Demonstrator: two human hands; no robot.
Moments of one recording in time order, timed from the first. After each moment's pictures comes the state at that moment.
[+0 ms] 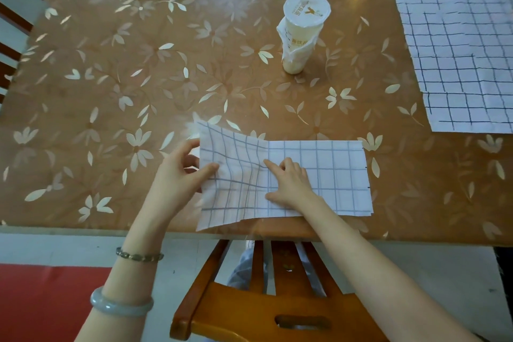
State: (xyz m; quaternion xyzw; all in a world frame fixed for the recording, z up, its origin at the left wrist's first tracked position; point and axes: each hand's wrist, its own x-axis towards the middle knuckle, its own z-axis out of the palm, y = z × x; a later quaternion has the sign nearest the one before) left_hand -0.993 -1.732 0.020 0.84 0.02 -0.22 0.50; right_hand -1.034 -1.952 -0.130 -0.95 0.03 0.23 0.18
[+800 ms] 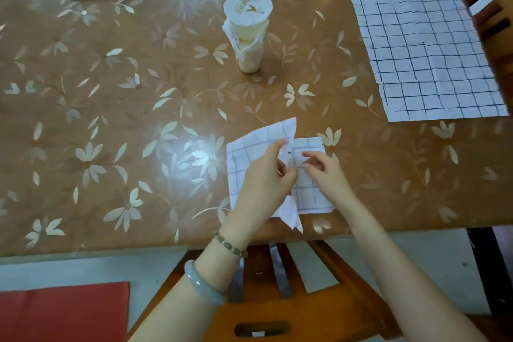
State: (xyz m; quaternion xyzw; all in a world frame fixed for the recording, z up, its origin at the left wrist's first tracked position) left_hand -1.036 -1.927 -0.011 0.85 -0.12 -0.25 0.46; right_hand -1.084 -2.088 -0.095 -0.76 0.29 0.09 0.57
